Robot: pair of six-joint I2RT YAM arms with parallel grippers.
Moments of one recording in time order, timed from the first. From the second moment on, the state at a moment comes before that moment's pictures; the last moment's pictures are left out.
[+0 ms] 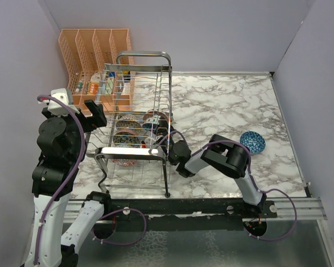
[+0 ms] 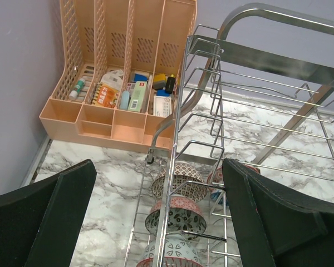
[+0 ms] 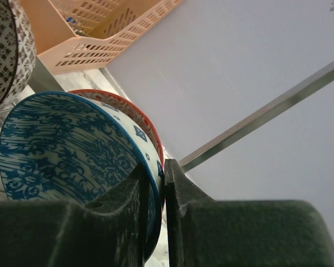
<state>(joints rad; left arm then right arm) -0.19 0.69 1.23 -0.63 -0.23 -0.21 1.05 2.14 0.92 1.52 0.53 -1.10</state>
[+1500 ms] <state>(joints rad) -0.19 0.69 1.23 -0.63 -0.23 -0.20 1.07 1.94 0.73 1.52 0.53 -0.86</state>
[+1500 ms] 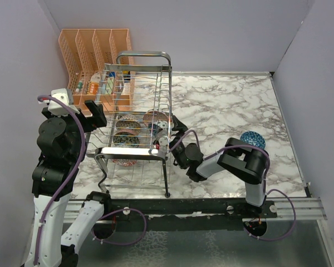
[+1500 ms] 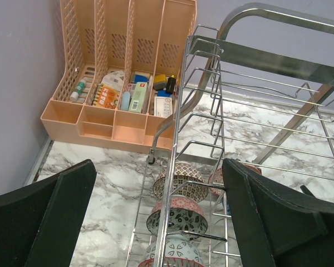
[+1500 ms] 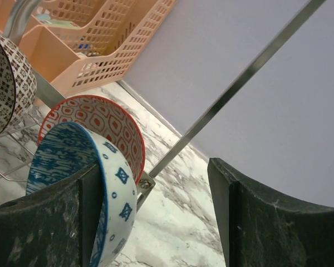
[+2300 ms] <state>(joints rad) -0.19 0.68 1.22 -0.62 -0.23 -0.20 1.08 1.93 0.81 1.44 0.41 -0.64</state>
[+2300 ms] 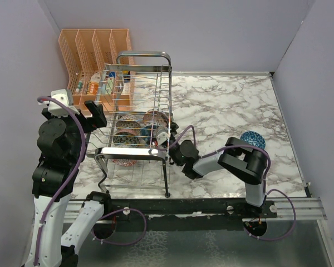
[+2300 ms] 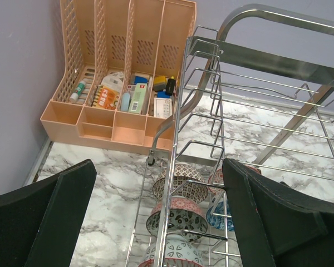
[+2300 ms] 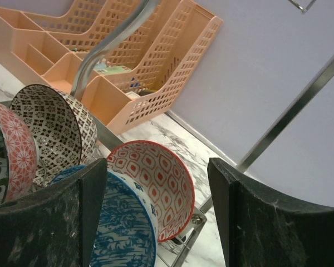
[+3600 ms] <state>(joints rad) -0.19 0.67 1.20 -0.62 -0.22 -0.20 0.77 1.22 0.84 -0.36 0.65 0.60</state>
